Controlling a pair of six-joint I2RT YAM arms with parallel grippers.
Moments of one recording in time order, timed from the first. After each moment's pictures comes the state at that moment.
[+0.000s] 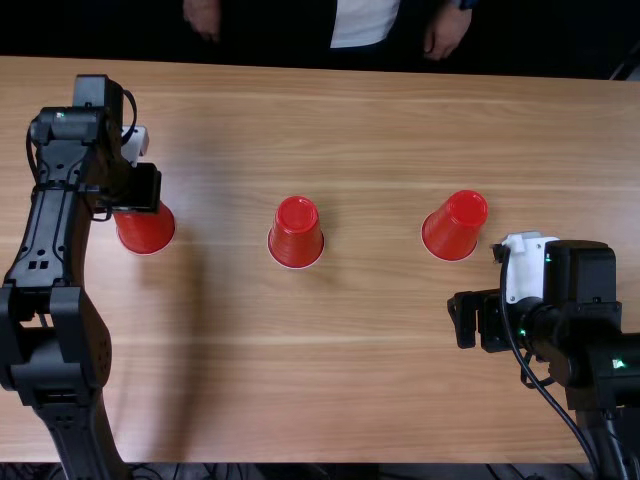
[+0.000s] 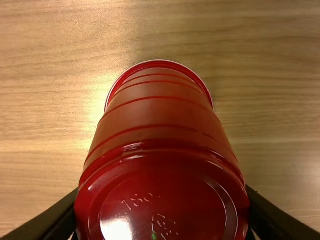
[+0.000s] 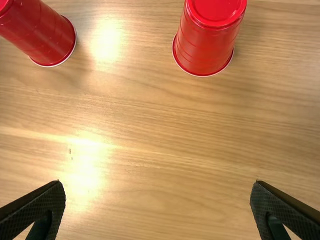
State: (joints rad) left arm 0.04 2.17 1.97 -1.23 0.01 0.02; right arm 0.06 1.16 1.22 -1.09 -0.14 -0.09
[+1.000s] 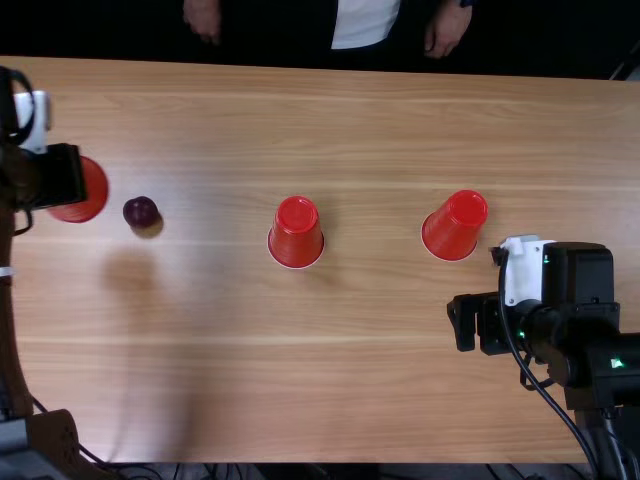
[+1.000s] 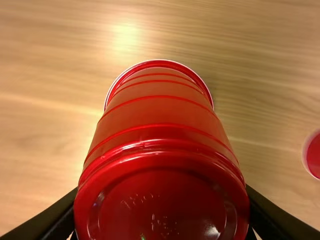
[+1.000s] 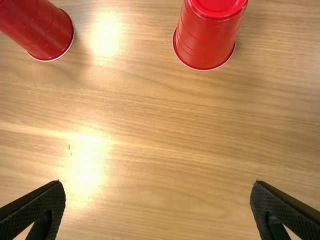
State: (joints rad) left arm 0.22 1.79 1.96 -1.27 0.00 -0.06; right arm 0.06 1.16 1.21 -1.10 -0.14 -0.09
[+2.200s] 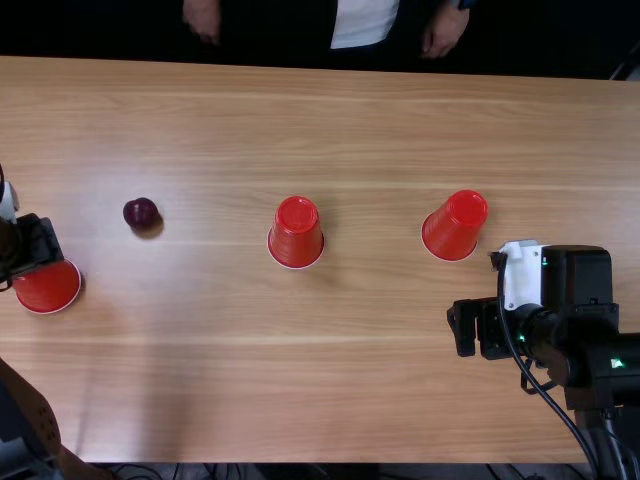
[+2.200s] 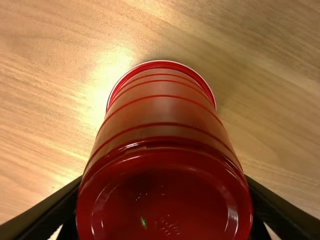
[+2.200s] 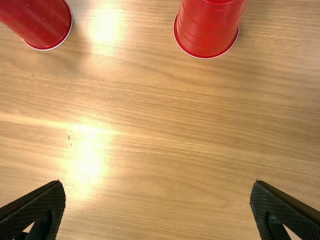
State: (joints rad) left arm 0.39 1.85 1.58 -1.15 -0.05 -0.06; right arm 0.06 1.16 1.21 -1.13 -0.14 -0.09
